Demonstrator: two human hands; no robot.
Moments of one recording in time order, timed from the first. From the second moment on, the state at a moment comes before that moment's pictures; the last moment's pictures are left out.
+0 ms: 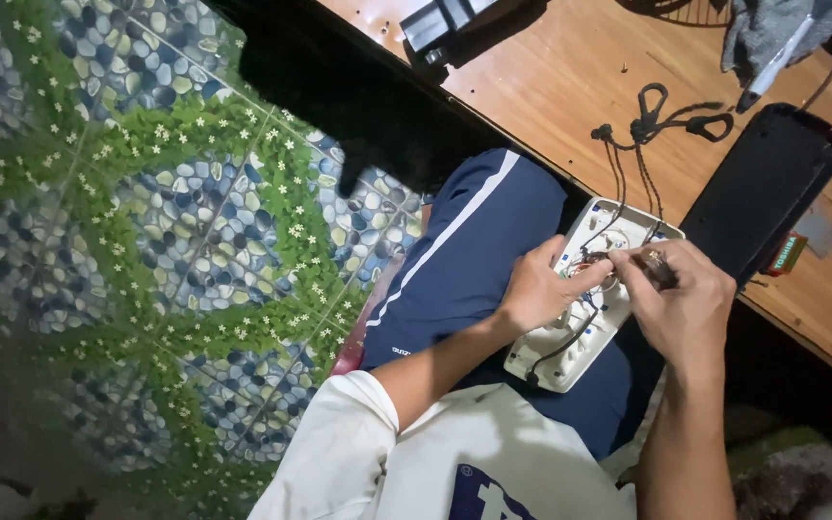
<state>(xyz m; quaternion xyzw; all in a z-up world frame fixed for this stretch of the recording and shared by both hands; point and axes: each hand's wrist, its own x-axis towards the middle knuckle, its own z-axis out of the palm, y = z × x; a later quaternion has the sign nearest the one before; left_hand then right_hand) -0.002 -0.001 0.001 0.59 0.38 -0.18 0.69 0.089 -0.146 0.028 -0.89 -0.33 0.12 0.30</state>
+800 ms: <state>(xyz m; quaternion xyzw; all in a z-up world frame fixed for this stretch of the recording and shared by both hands) -0.009 0.001 -0.002 0.61 0.31 -0.14 0.71 0.083 -0.146 0.021 -0.85 -0.38 0.08 0.34</state>
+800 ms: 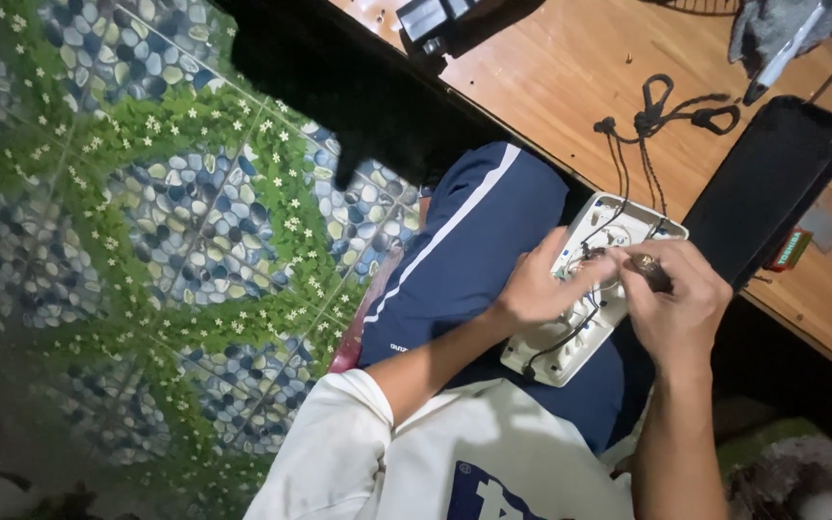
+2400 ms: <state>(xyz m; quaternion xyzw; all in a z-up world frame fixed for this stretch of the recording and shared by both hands) -0.011 -0.015 -0.031 0.65 0.35 -0.10 0.67 0.090 -0.164 0.005 -0.84 -0.44 0.07 0.30</state>
